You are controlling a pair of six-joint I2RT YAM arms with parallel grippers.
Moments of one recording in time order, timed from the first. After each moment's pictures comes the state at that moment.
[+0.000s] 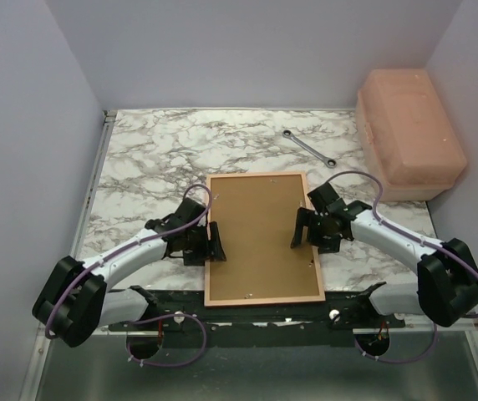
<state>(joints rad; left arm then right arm) -0.59 1.23 0.58 -0.46 0.26 -0.76 0.53 1.34 0.74 -0.63 -0.05 0.70</state>
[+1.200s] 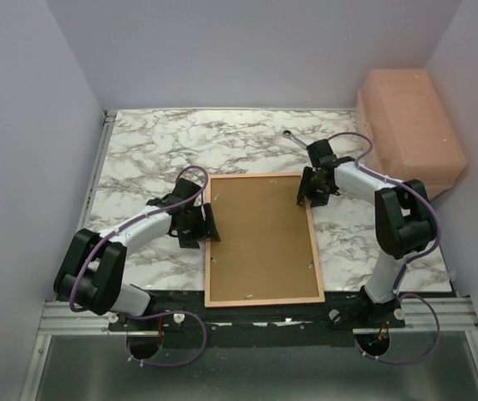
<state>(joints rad) -0.43 1.41 0.73 -0.49 0.22 -0.70 0.31 1.83 1.19 -0.57 0.04 0.56</state>
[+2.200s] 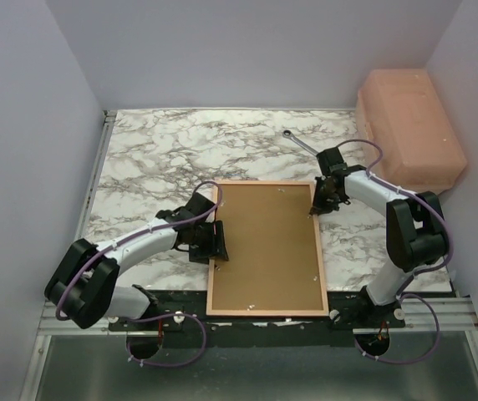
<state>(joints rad) -0.60 1.35 0.68 -0.50 0.26 -0.74 0.29 1.73 1.09 -0.56 0.03 0.49</state>
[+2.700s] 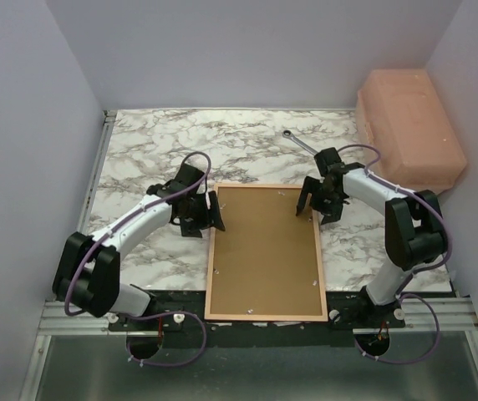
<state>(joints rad) -0.49 1.35 0.87 -0.65 0.23 -0.70 0.29 1.71 1.08 -0.68 -0.05 0.60</state>
